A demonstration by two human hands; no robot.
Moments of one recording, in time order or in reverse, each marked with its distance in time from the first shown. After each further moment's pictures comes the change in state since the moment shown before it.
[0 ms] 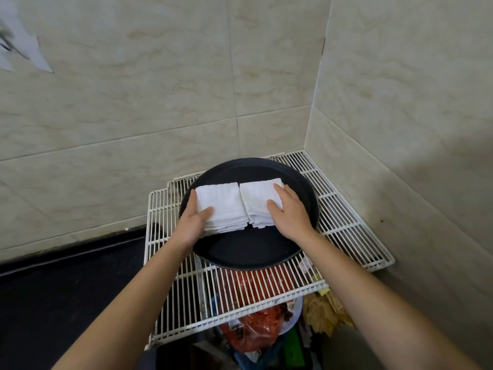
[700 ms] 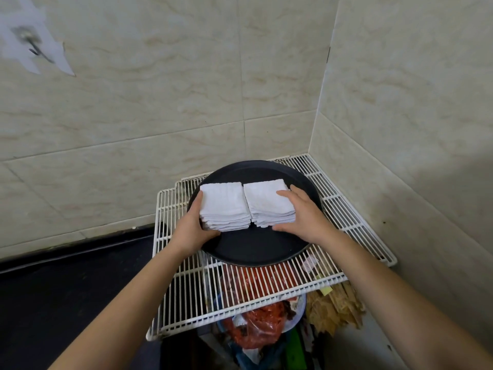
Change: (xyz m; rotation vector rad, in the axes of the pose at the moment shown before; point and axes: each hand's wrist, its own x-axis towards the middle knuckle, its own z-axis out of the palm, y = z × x) left_hand -0.020 -0.006 -0.021 0.631 0.042 0.172; right_hand -0.013 0.011 -0.033 -0.186 -0.158 -0.181
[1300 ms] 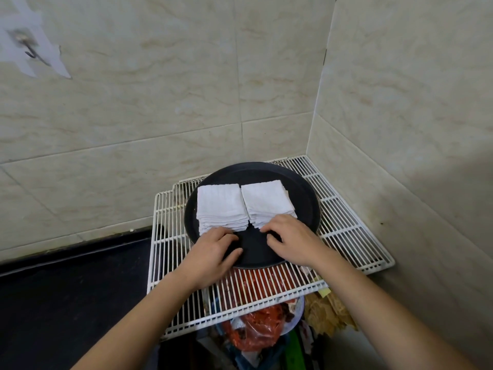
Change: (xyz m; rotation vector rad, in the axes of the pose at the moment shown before) left_hand -0.037 0.009 0.032 0.474 -0.110 0.528; right_hand -0.024 -0.013 0.026 -0.230 -0.060 -0.238
